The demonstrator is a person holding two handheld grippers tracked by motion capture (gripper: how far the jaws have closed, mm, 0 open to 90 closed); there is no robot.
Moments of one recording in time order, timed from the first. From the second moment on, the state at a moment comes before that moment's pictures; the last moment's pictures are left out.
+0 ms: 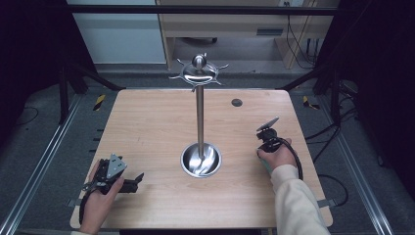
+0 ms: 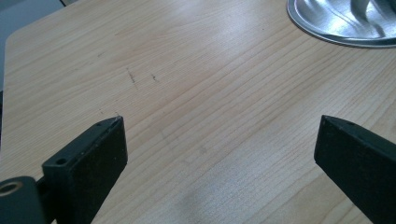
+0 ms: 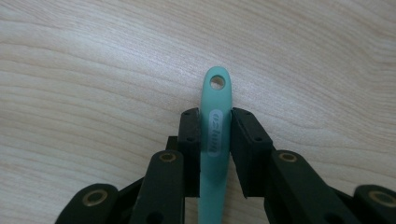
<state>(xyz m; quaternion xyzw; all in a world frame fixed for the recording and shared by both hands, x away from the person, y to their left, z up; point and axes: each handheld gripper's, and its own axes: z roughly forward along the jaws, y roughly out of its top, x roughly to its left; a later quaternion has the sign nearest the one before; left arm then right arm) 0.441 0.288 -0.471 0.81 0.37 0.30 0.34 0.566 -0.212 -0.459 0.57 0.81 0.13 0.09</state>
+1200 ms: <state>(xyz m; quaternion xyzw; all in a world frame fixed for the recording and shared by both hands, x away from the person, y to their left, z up) 0.441 0.288 -0.470 0.81 0.37 0.30 0.34 0.537 -0.208 -0.324 0.49 0.81 0.25 0.19</state>
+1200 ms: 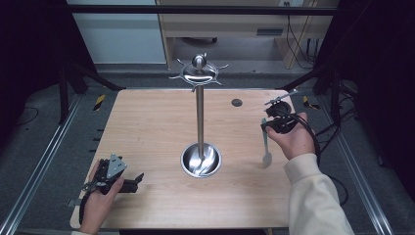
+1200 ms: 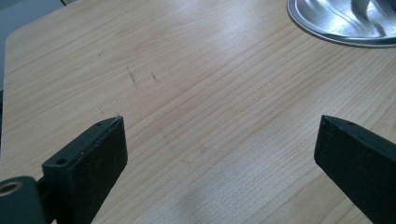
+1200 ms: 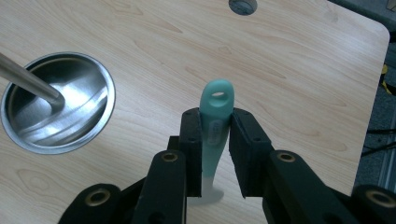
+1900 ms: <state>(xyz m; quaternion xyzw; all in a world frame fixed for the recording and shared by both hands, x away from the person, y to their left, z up) 0.441 0.288 -0.470 0.81 0.38 0.30 0.34 0.511 -0.201 -0.280 0.46 0.80 0.31 0.23</state>
